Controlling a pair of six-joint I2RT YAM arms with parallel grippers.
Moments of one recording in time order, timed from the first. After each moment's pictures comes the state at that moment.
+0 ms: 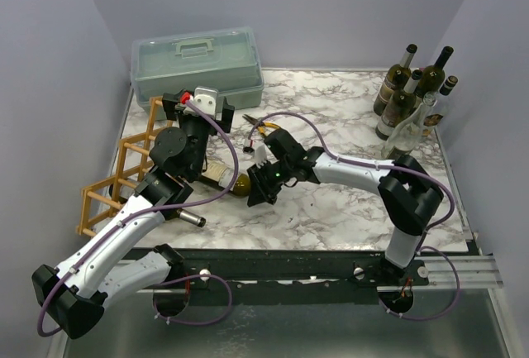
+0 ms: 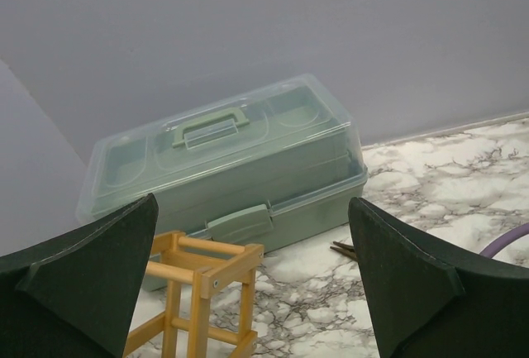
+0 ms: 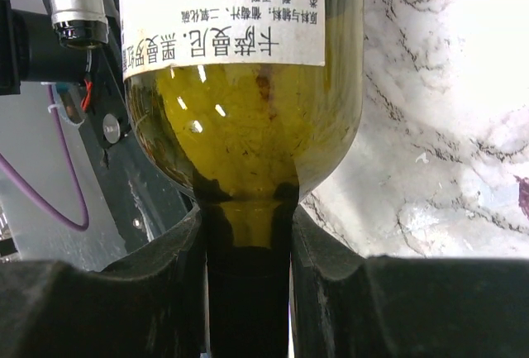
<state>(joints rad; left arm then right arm) -0.65 0.92 0.91 0.22 -0.51 0.29 0.86 1.78 1.16 -0.23 -0.59 0.23</state>
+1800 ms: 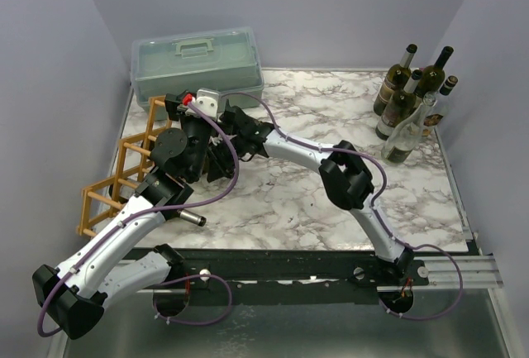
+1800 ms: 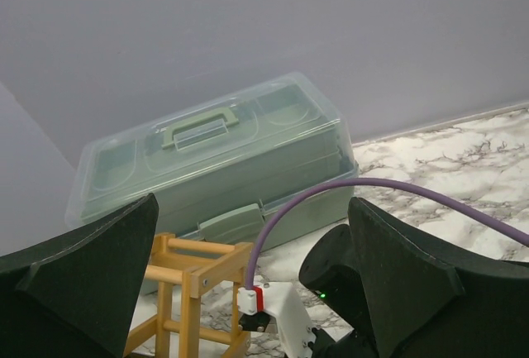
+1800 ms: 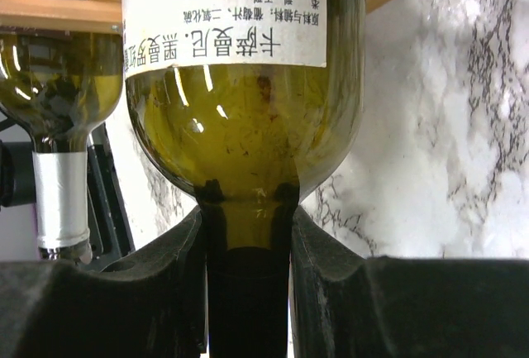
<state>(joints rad) -0.65 0.92 0.89 0.22 -0.48 0.29 0.89 2.34 1.94 -0.41 -0.64 0.14</state>
